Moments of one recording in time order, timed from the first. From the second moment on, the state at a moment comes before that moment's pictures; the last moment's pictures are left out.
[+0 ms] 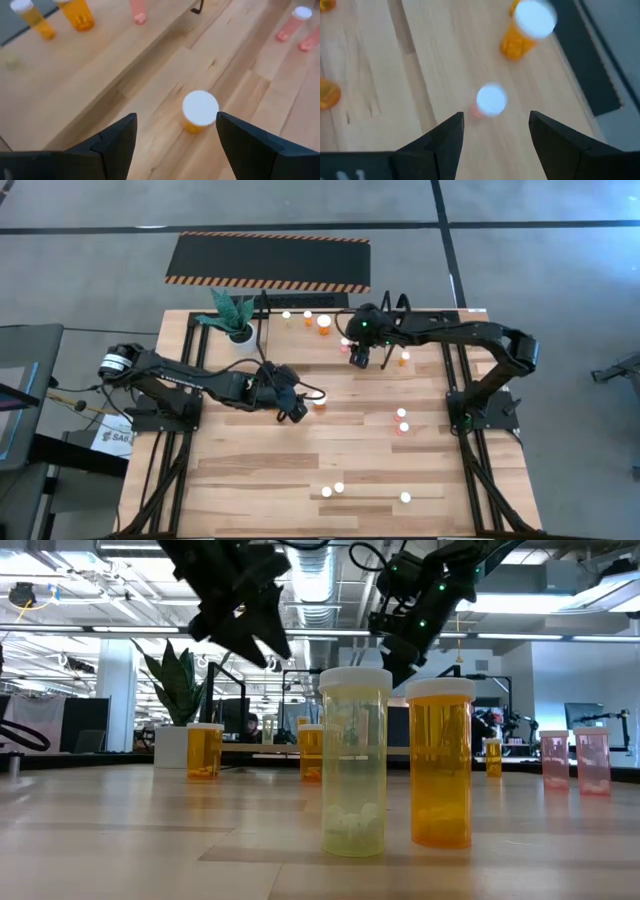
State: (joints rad) left arm -0.14 1.48 1.04 -0.48 -0.54 -0.63; right arm -0.42 1.58 1.14 -0.41 0.13 -0.19
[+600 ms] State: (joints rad) left arm -0.14 1.49 1.00 -0.45 -0.57 -0.71; right arm -0.47 1.65 1.18 -0.34 0.06 -0.39
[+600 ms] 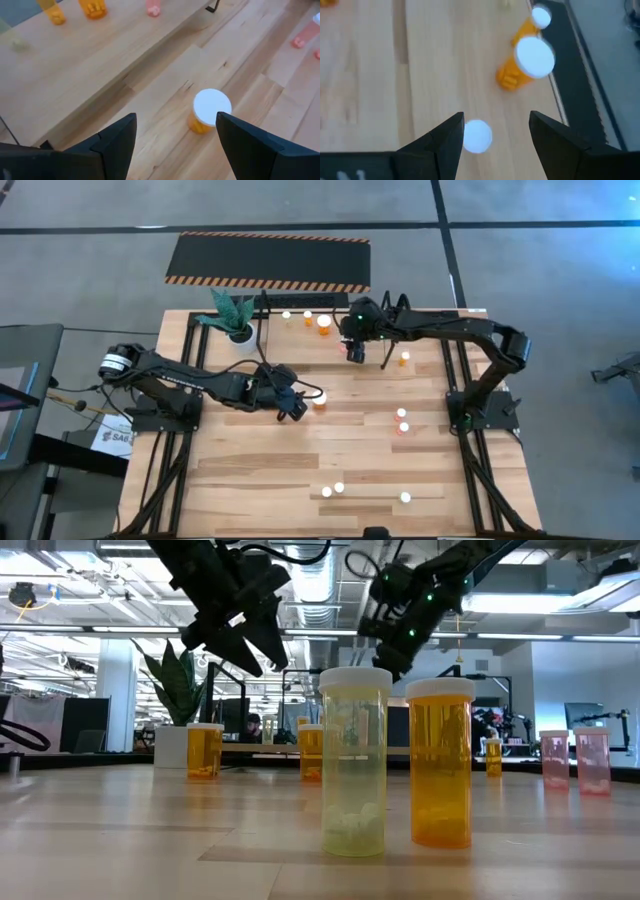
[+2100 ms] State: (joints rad) left arm -0.13 1.48 1.00 -0.46 -0.54 -0.70; right arm -0.43 1.76 1.18 -0.27 0.06 -0.53
